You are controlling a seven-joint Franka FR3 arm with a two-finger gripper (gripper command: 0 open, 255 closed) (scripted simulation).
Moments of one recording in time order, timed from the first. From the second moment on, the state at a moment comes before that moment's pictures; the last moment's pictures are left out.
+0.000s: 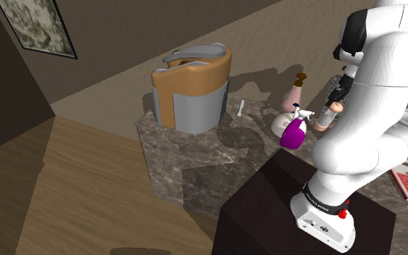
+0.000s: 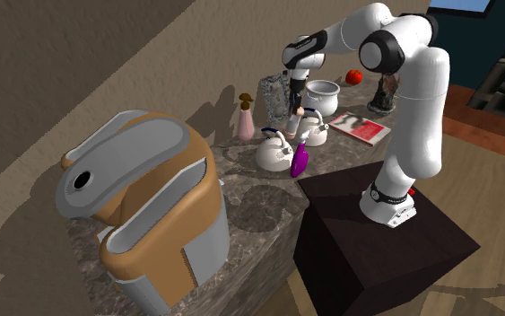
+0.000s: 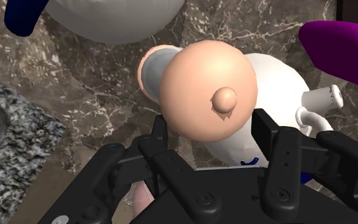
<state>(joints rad) -0.60 0.30 -0.78 -1.94 0.40 1.99 -1.33</state>
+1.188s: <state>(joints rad) -0.62 0.36 -0.76 -1.97 0.45 2.05 -1.38</state>
